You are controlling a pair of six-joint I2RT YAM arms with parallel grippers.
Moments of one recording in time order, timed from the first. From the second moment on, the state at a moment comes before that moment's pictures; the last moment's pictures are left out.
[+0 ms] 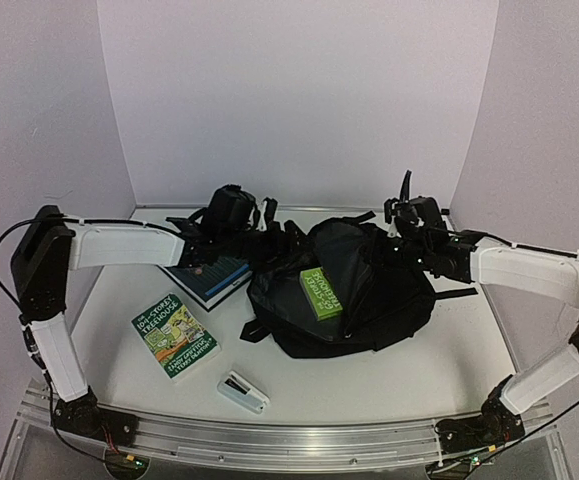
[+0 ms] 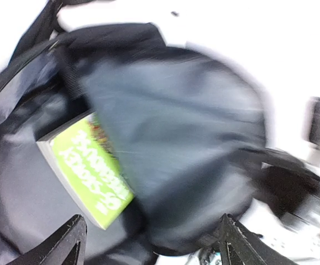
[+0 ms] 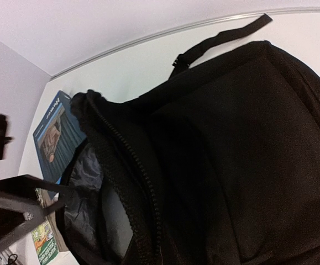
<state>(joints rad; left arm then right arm) -0.82 1.90 1.31 0.08 0.31 -0.94 0.66 1.43 1.03 -0.18 0.10 0.66</state>
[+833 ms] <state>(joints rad) -0.43 1.28 0.79 -0.22 0.30 -0.91 0.45 1.48 0.85 -0.04 -0.18 0.66</state>
